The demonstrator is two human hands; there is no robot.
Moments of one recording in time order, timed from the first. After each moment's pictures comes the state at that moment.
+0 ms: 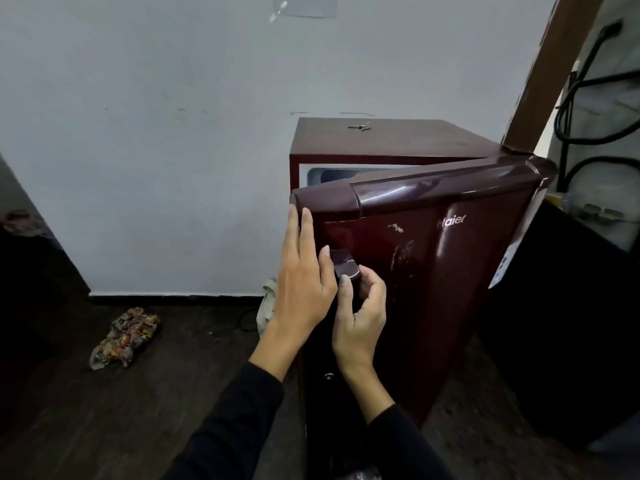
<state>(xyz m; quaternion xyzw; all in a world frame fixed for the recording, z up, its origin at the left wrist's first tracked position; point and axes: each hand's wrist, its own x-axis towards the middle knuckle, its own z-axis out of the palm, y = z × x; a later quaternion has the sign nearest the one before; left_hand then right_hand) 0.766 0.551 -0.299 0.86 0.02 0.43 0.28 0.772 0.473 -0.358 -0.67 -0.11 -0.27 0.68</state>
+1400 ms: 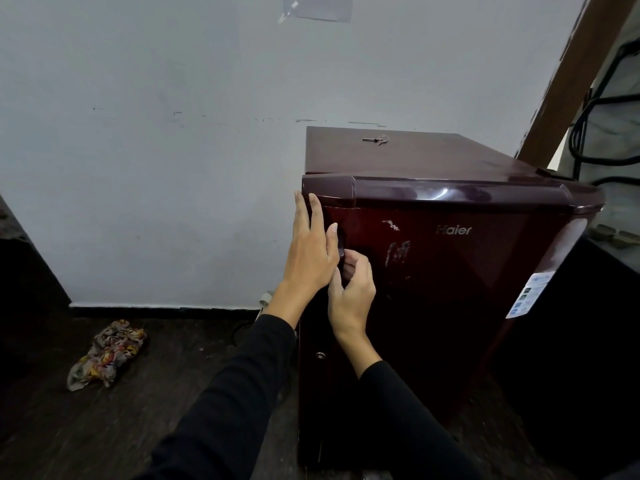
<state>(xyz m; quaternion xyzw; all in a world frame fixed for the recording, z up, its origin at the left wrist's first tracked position) 0.891 0.631 -0.289 0.89 0.03 0.34 0.32 0.886 0.554 -0.350 -0.74 -0.13 -0.25 0.61</state>
